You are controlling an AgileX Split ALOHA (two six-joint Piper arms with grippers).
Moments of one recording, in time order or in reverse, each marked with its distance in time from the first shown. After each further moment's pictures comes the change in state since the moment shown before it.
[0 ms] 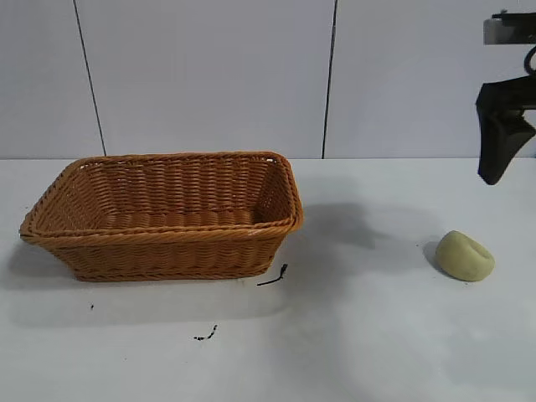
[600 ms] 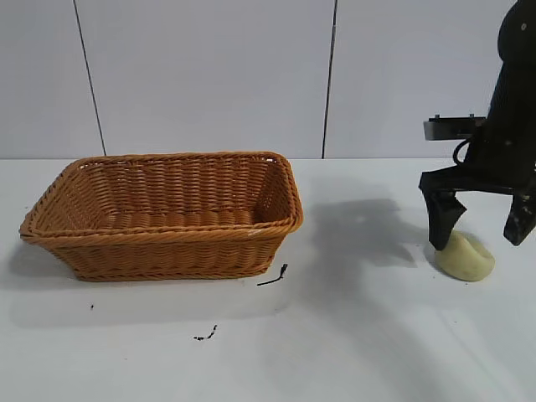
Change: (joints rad) left arm 0.000 0.000 0.000 0.000 0.000 0.000; right arm 0.000 0.169 -0.005 0.022 -0.100 -0.030
